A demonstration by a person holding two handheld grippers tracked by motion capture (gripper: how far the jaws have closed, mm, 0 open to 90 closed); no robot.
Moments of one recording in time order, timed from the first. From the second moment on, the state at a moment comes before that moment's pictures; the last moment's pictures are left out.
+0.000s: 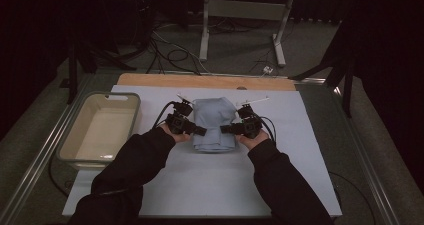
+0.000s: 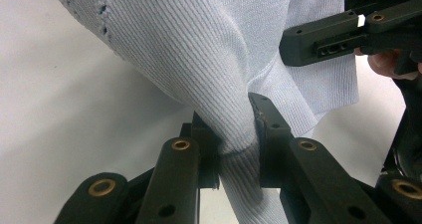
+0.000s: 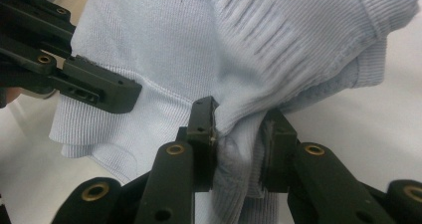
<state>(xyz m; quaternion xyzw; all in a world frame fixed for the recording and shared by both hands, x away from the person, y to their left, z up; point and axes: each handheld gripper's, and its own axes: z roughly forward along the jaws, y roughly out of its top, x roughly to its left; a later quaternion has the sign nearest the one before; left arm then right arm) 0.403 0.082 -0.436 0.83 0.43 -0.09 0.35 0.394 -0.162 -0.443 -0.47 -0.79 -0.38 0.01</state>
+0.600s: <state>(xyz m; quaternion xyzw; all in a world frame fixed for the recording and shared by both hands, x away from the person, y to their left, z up) 0.397 0.108 -0.415 0.83 0.43 -0.08 0.35 0.395 -0.136 -0.430 -0.46 -0.80 -0.39 0.01</state>
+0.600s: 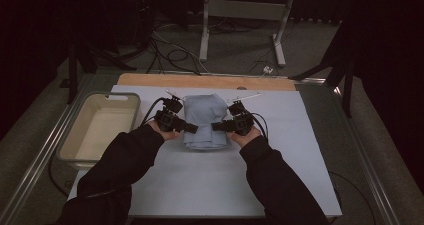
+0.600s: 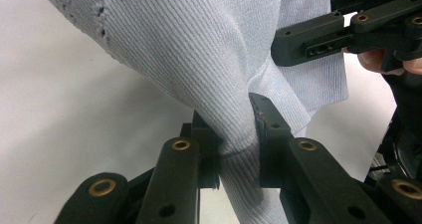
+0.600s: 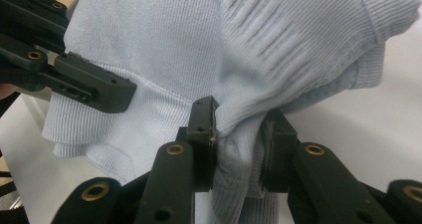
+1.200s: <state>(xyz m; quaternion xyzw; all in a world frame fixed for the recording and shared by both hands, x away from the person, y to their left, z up) 0.392 0.142 -0.398 0.82 0.44 -0.08 0.35 0.397 -0.105 -0.414 -0.43 -0.81 -0.40 0.01</state>
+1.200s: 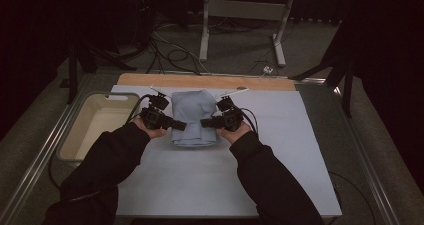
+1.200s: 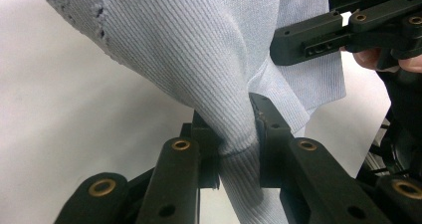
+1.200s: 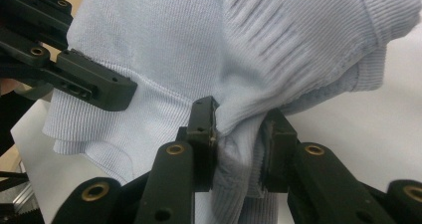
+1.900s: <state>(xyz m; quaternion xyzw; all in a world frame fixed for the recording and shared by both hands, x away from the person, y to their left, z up) 0.386 0.175 -0.380 0.82 0.44 -0.06 0.35 0.401 -0.070 -0.401 -0.41 -0.82 -0.41 0.01</state>
